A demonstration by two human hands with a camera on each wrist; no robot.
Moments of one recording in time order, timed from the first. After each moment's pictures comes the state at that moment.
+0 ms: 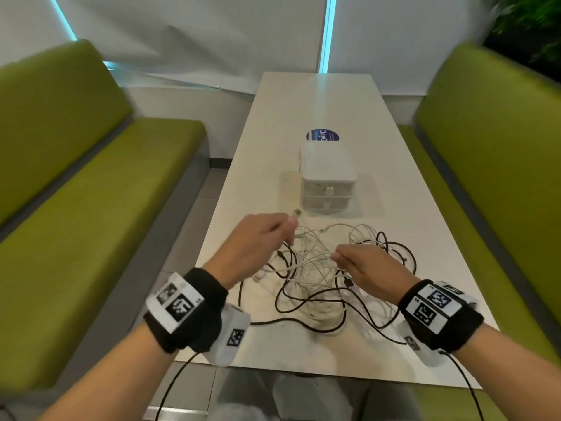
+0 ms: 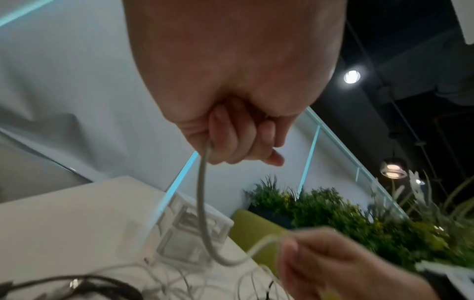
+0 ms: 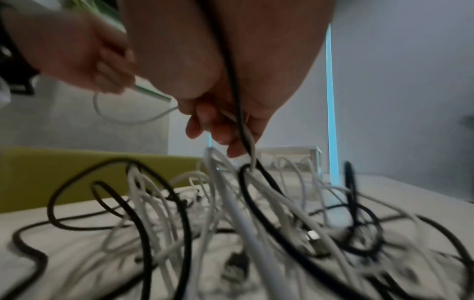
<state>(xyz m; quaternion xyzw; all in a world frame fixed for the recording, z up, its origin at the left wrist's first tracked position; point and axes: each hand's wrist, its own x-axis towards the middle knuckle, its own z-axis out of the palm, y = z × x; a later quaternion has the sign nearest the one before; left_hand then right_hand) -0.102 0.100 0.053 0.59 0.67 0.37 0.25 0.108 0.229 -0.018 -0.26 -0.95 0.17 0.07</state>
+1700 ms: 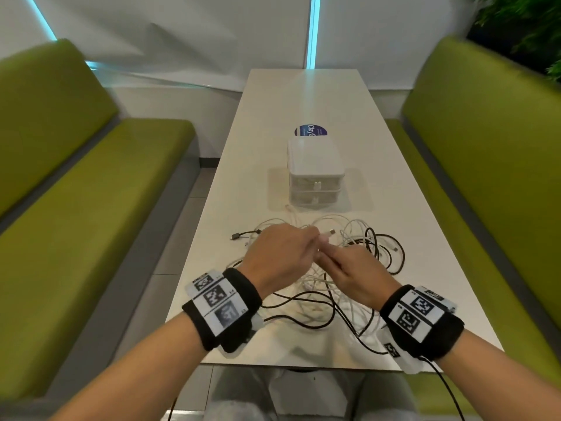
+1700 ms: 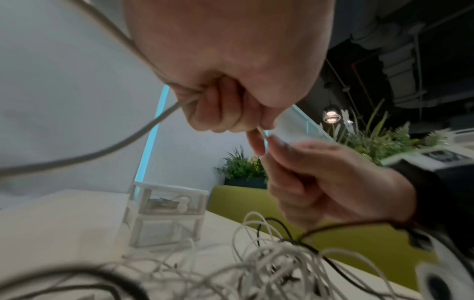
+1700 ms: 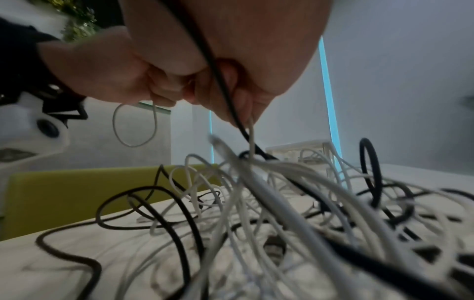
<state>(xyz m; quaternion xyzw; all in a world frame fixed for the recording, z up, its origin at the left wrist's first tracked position) -0.055 0.127 0.023 0.73 0.65 0.21 -0.01 0.106 0.199 -0.012 -0.26 -0.93 0.21 0.18</state>
